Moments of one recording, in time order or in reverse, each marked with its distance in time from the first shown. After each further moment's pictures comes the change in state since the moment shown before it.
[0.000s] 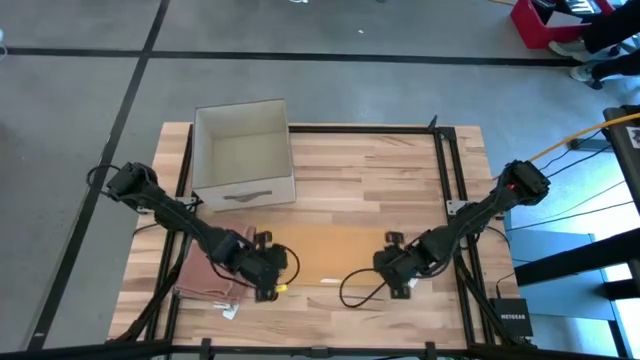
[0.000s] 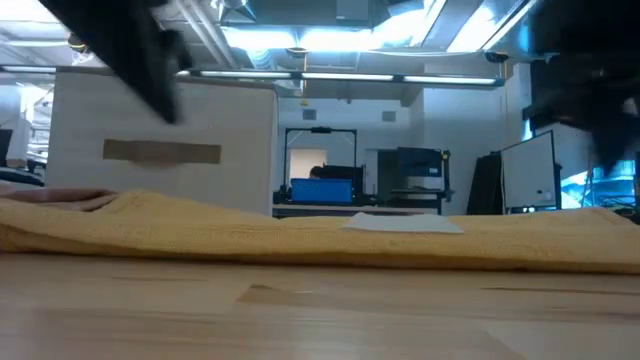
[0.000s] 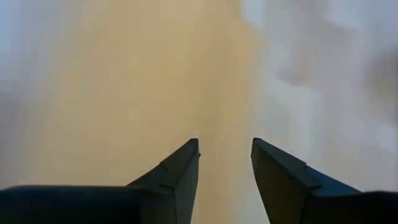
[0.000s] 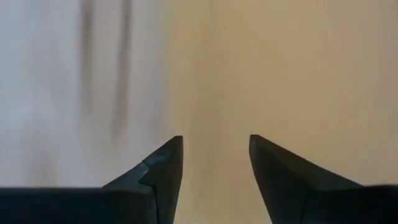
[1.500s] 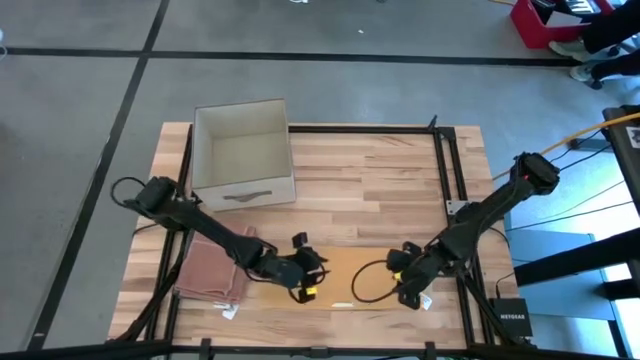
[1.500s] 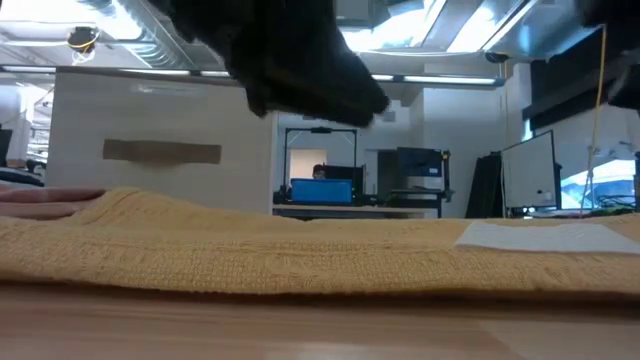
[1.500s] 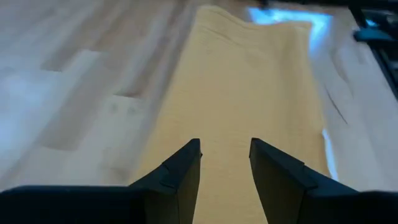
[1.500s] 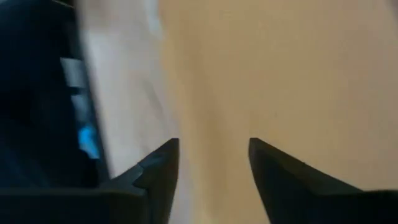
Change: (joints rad) left arm 0.069 0.246 -0.025 0.755 -0.287 0.246; right arm 0.097 -0.151 -0.066 0.122 -0.060 0.399
